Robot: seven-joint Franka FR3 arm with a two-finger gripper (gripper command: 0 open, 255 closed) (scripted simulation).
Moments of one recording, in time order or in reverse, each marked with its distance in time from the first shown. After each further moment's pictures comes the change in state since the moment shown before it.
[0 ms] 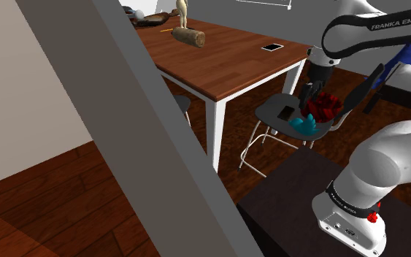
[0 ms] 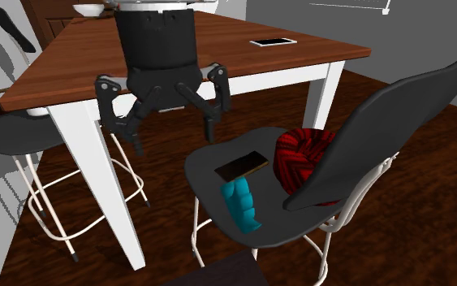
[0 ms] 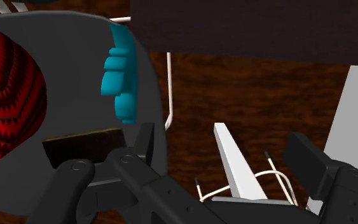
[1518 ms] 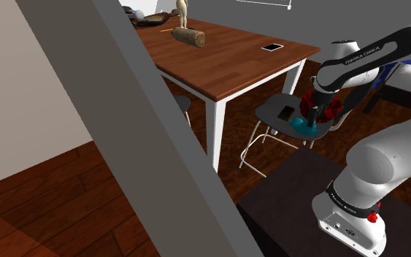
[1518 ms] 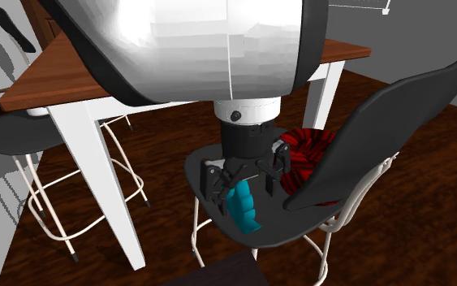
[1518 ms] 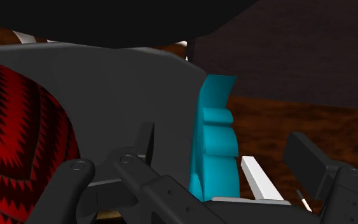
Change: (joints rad) arm -0.092 0.339 -0.253 -0.082 -0.185 0.398 -0.206
